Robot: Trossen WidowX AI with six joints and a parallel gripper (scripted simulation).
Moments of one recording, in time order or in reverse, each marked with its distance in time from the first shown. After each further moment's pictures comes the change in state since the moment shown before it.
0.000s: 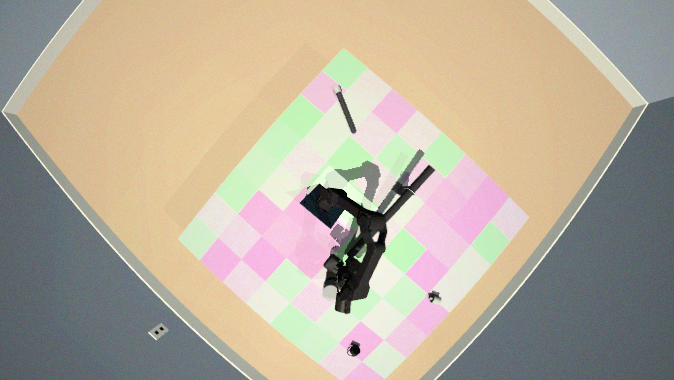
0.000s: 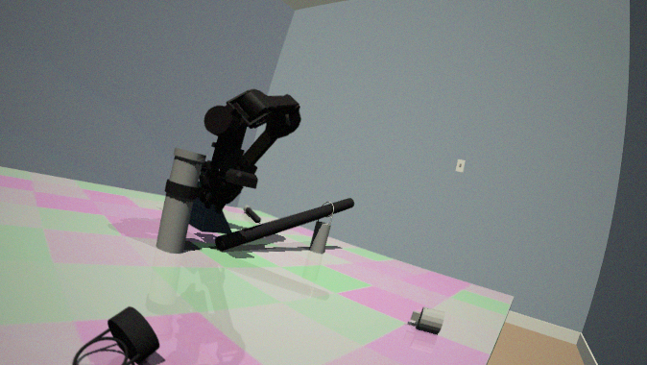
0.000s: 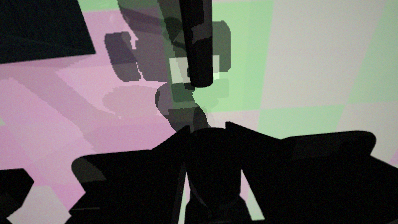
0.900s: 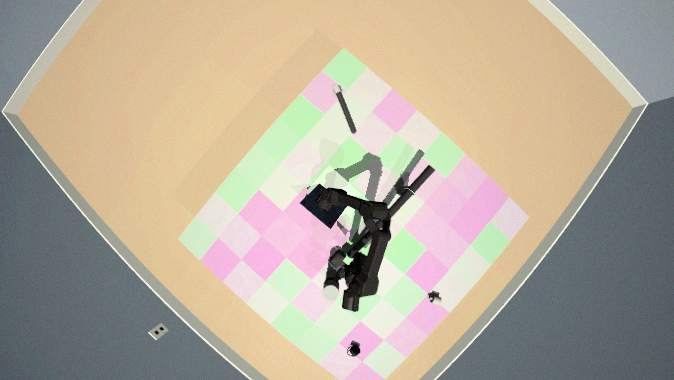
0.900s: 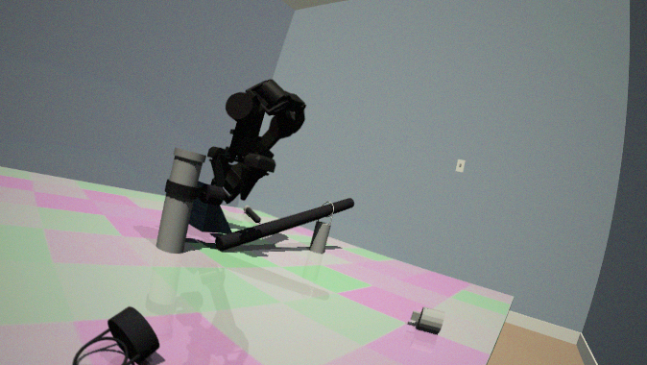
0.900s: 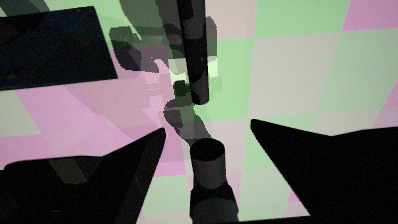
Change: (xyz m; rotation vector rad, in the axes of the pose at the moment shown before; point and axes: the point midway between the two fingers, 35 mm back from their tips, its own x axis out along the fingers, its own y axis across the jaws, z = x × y) arm -0.039 -0.002 0.038 0.014 0.006 -0.009
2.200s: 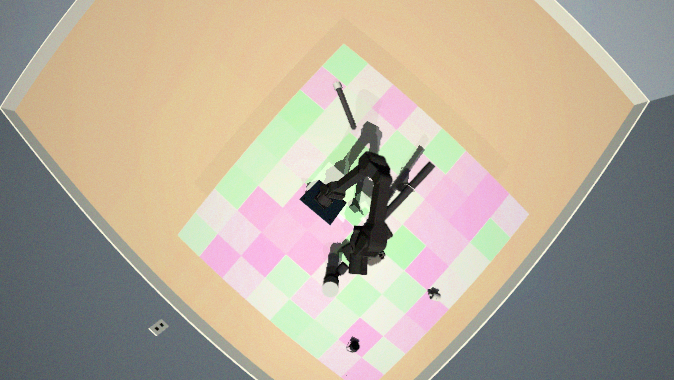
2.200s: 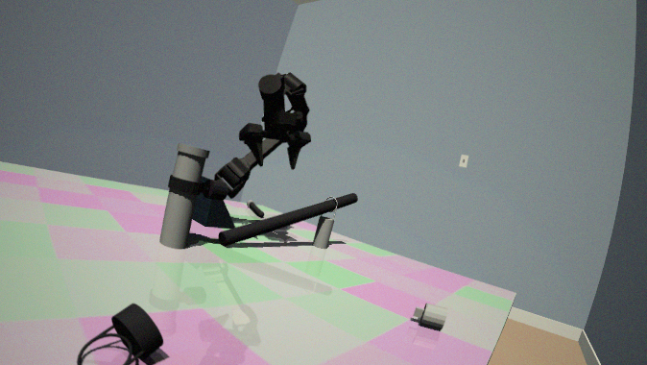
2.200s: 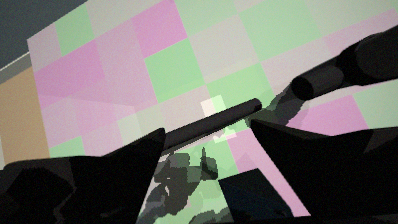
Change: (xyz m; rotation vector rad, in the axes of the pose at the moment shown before) arm -0.074 0.014 0.119 1.854 -0.404 -0.251
